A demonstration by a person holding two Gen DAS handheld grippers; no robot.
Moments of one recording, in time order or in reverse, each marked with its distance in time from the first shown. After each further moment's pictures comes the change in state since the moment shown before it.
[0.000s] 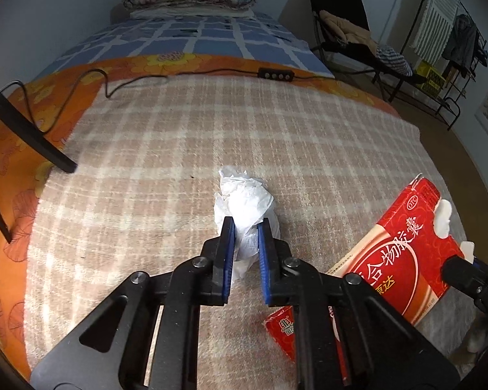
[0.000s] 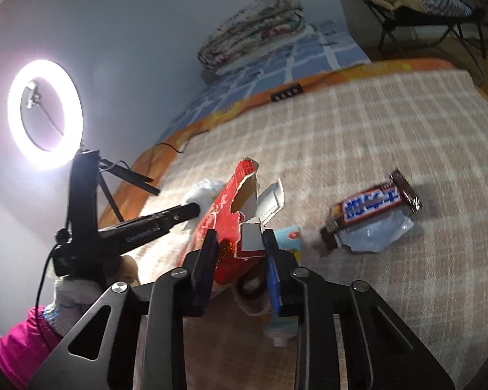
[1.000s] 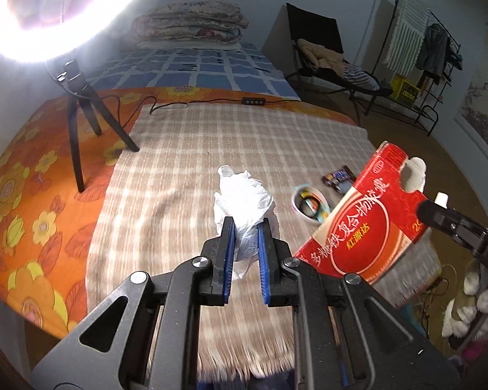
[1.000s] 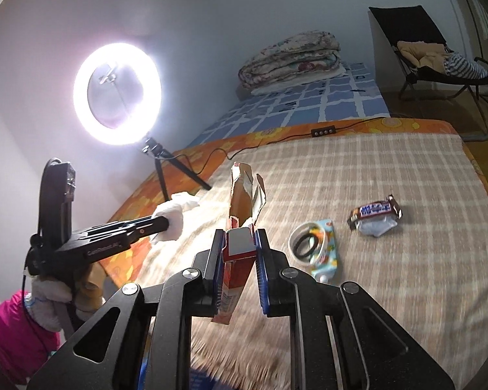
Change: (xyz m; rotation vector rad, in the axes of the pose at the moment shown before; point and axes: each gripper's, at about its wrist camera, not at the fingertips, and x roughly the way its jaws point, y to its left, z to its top) left arm -0.179 -0.005 -0.082 0.035 -0.110 -0.050; right arm -0.109 0.080 -0.037 -0.177 -0.060 0.014
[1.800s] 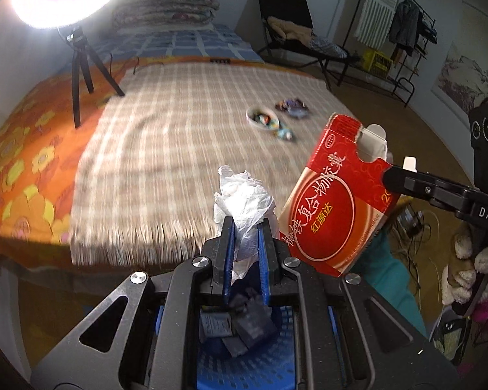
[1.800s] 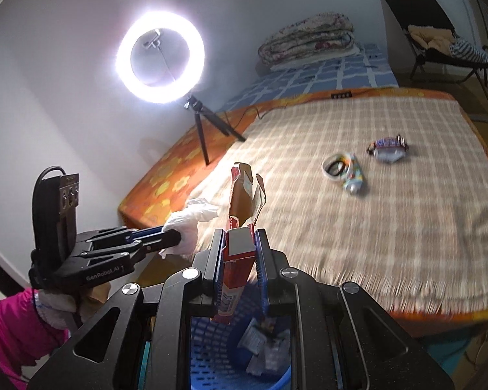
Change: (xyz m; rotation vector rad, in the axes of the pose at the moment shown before) left arm -0.070 -0.037 -0.129 0.074 0.083 -0.071; right arm -0.061 0.047 -0.088 0.002 0.109 0.064
